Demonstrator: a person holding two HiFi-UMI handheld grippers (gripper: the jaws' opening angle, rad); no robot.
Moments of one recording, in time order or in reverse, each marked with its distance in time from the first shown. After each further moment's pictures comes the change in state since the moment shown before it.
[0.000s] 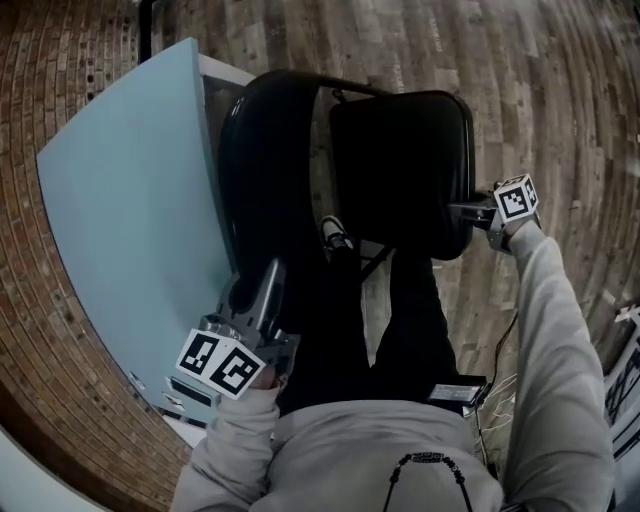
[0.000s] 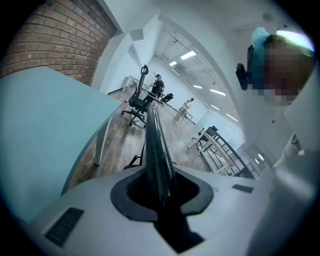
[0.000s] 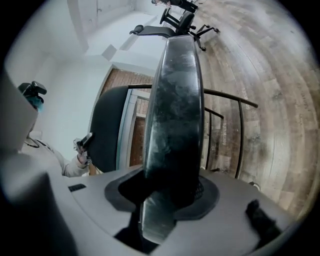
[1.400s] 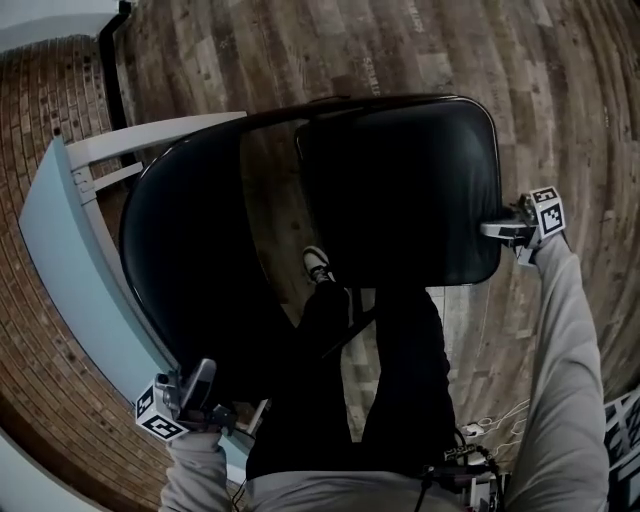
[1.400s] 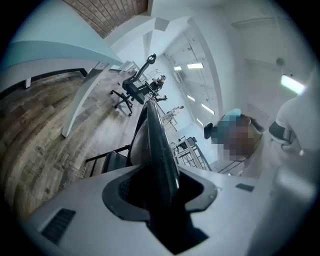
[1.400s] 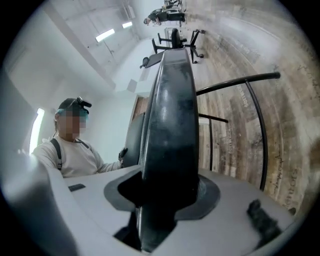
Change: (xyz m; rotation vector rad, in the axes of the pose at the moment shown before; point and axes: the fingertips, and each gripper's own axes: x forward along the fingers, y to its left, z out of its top) left arm 0.118 -0.009 -0.086 -0.211 0.022 -0.296; right arm -0.106 -0.234 -0.016 -0.008 -0.186 0.482
